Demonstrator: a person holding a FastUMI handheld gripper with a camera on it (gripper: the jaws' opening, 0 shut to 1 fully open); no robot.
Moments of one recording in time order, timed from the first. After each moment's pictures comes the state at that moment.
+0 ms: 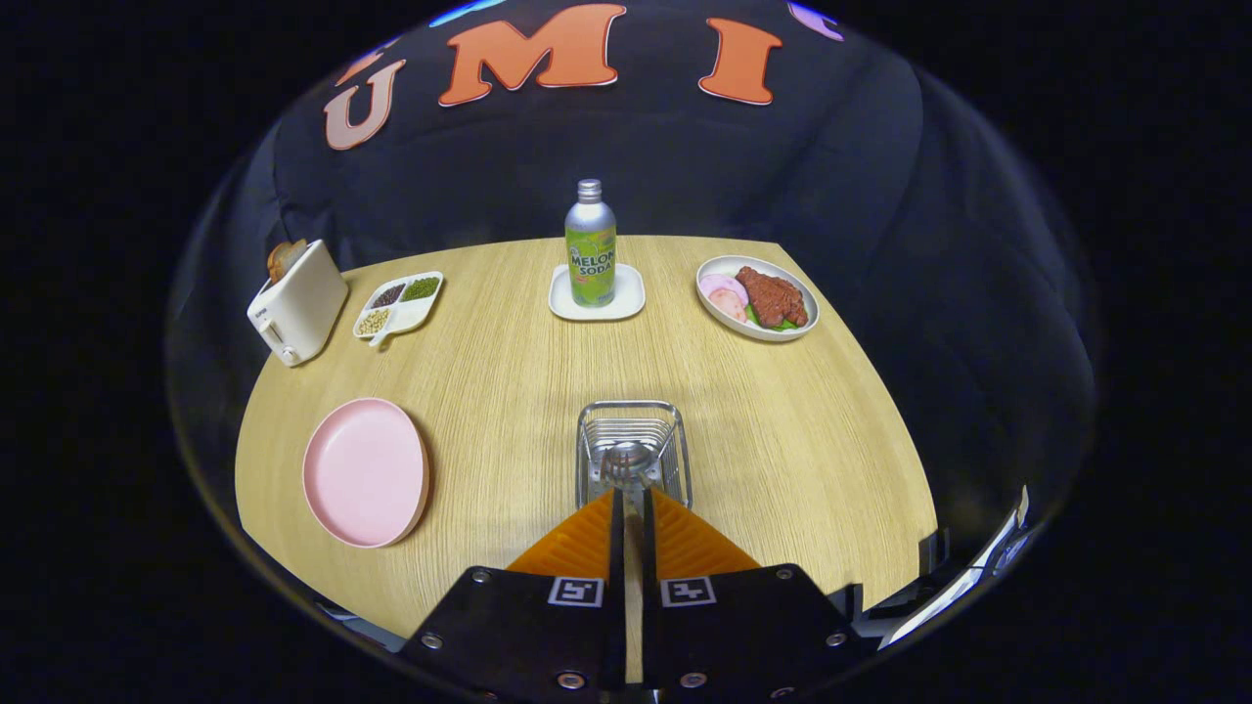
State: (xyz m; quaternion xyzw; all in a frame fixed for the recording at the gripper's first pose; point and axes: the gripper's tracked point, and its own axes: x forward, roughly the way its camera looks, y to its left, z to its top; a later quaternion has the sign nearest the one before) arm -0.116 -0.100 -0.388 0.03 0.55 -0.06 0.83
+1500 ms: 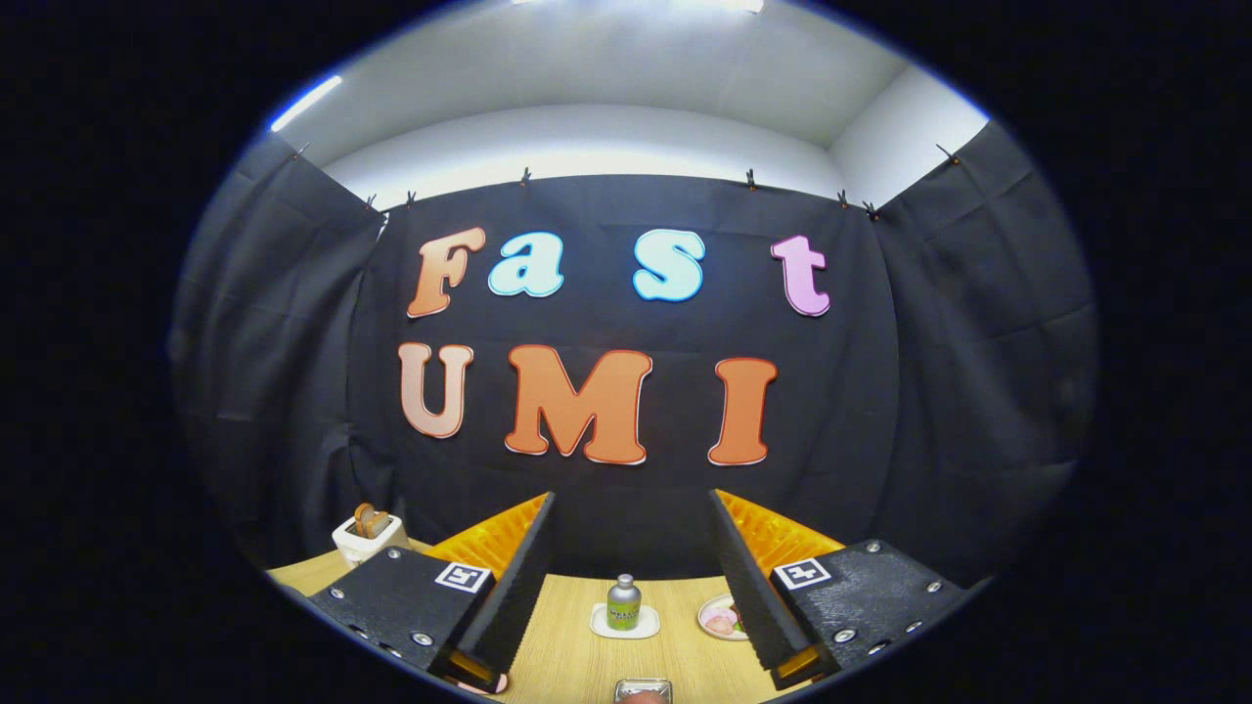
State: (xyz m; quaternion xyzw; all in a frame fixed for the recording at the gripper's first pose) arm 0.021 -0.104 -0.047 0.01 0.07 -0.04 1.00
